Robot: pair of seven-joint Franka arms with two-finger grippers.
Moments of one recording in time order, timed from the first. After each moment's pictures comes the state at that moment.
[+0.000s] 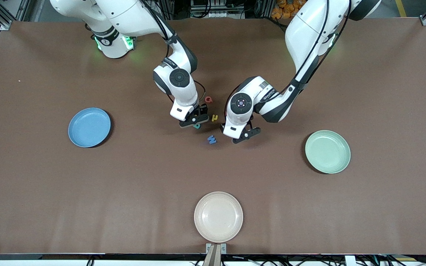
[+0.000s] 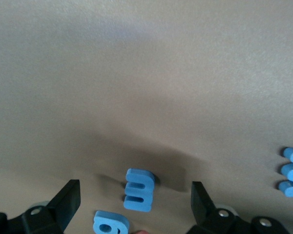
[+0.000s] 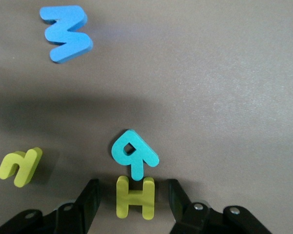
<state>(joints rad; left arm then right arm) -0.49 0.71 -0.30 -1.73 0.13 2.28 -1.22 0.74 0.55 0.04 -2.04 0.00 2.64 0.49</state>
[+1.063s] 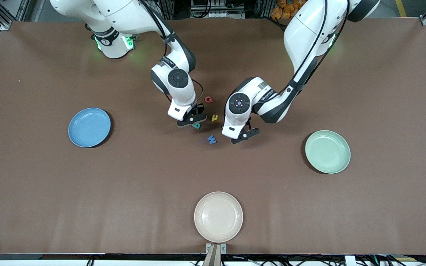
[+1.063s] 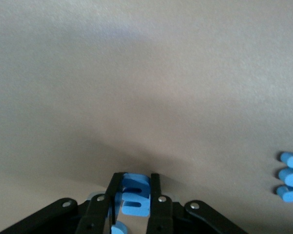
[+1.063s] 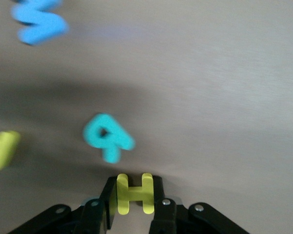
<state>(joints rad) -0.48 0.71 -0.29 -1.72 0.14 2.27 -1.22 0.69 0.51 0.04 -2.05 0.00 2.50 0.42</state>
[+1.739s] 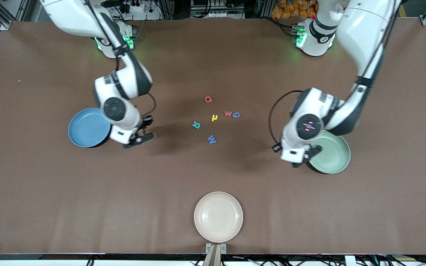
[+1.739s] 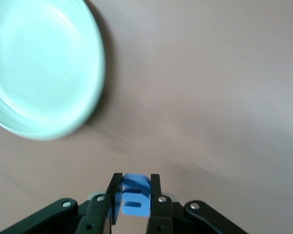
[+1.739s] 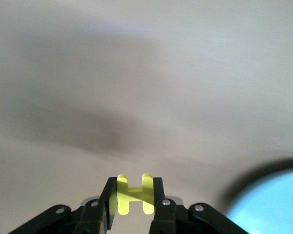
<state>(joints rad) -0.12 0.55 -0.28 -1.71 0.20 2.03 -1.03 0.42 0.36 -0.10 -2.03 -0.01 2.13 -0.09</state>
